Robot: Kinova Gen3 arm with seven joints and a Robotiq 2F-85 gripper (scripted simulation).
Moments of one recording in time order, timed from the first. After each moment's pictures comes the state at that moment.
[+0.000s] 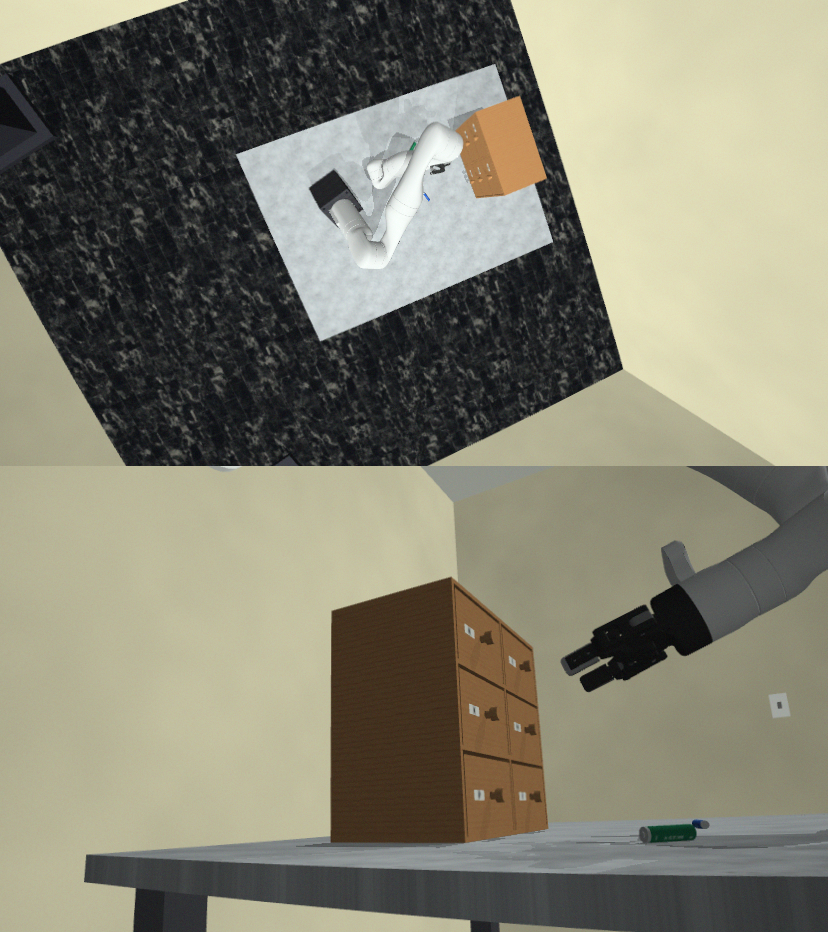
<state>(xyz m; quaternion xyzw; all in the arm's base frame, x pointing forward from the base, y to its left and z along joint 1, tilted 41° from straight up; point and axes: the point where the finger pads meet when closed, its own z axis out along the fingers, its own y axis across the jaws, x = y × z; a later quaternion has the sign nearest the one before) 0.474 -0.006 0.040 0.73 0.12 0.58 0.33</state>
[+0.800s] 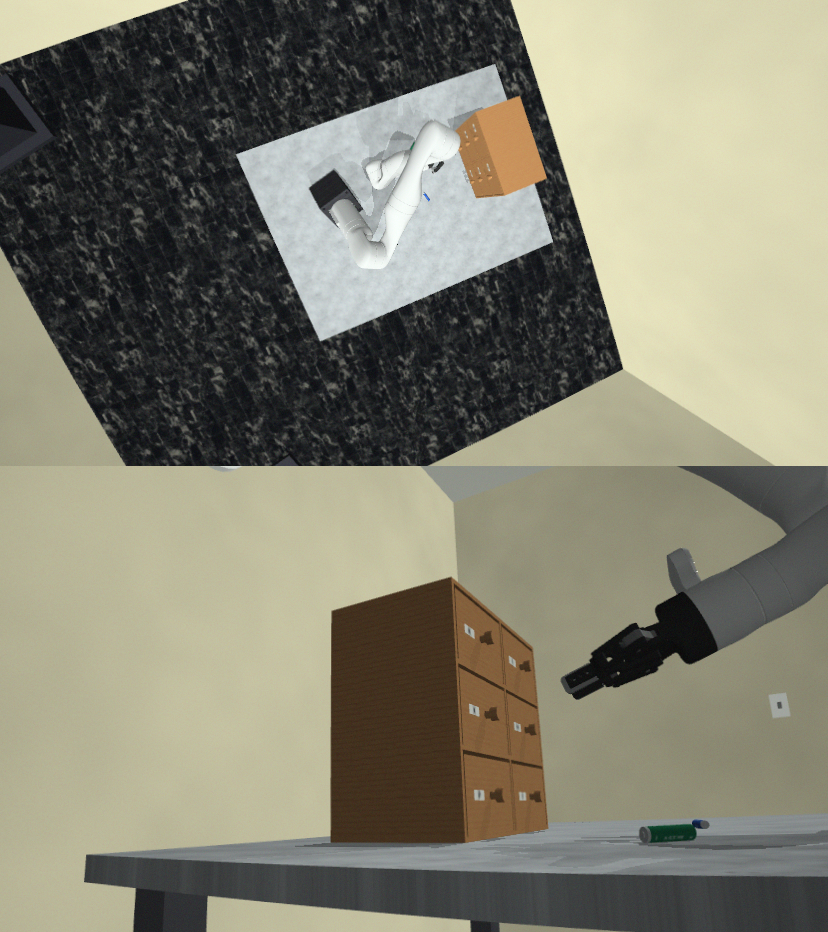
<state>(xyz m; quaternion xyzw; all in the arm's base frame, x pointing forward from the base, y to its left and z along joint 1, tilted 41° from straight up) 0.471 -0.011 0.032 0.73 0.13 0.58 0.33</state>
